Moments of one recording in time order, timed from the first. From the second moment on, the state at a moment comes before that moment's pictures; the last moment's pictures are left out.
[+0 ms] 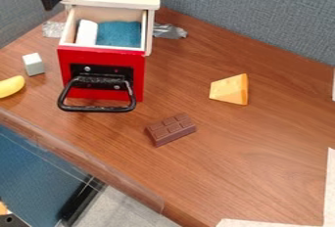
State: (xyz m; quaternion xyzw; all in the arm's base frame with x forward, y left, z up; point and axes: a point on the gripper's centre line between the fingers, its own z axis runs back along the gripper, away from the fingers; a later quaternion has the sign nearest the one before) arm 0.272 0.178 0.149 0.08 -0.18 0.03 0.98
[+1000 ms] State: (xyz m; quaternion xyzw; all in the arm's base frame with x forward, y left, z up) arm 0.225 0.089 0.118 -0.01 -0.14 0.17 0.98
